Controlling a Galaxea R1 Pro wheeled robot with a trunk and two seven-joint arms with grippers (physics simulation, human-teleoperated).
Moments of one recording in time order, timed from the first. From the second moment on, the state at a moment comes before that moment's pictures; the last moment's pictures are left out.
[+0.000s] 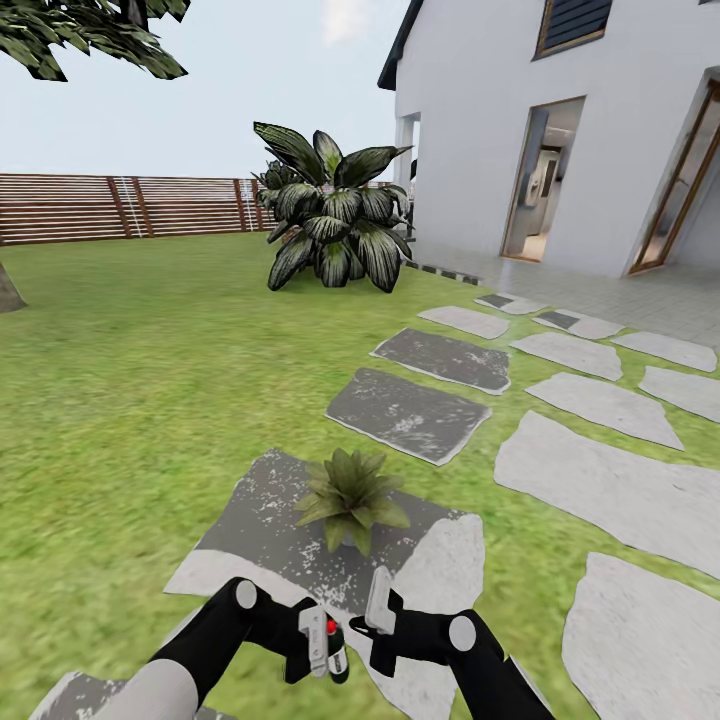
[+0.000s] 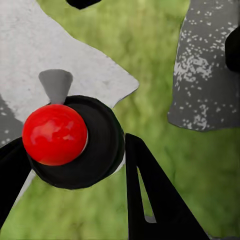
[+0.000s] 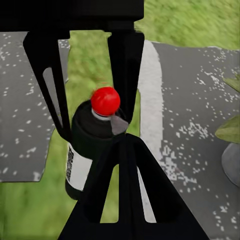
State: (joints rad) left arm -0.57 -0.06 -0.09 -0.57 -0.83 -0.17 -1.06; right arm -0.38 0.17 0.02 -0.82 0.81 -0.30 0.85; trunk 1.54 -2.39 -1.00
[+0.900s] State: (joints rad) left arm -0.57 -0.09 -0.09 -0.57 -0.83 -0.17 -1.07; right arm -0.38 0.17 0.02 -0.82 0.81 -0.30 0.85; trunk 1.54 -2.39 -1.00
